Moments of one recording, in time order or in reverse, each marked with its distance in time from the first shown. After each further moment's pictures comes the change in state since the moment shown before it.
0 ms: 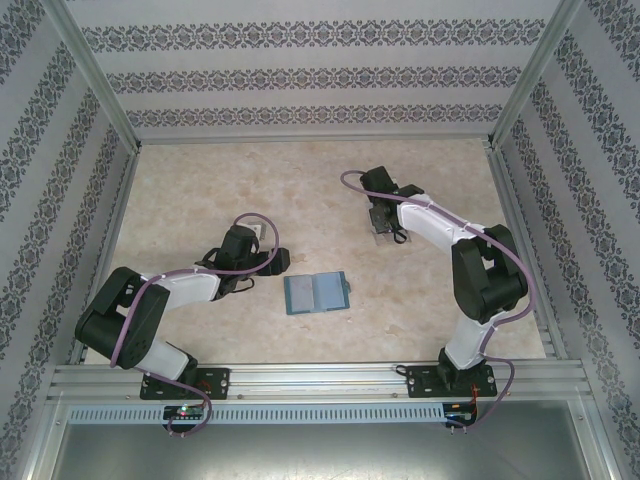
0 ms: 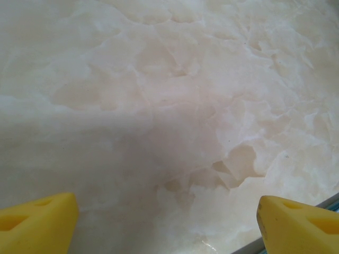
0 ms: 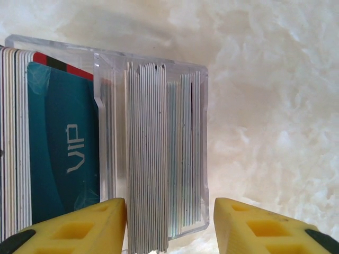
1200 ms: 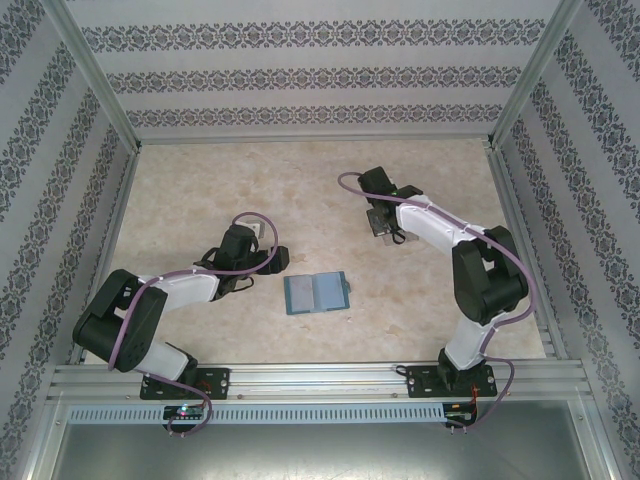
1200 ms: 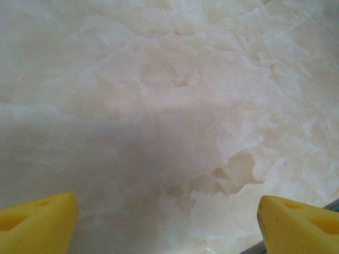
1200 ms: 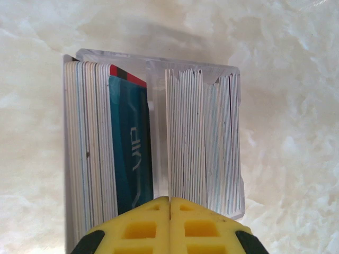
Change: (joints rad) left arm 0.000 -0.018 0.000 0.000 -0.023 0.000; right arm 0.016 -0.017 -0.003 0.001 -0.031 -0.033
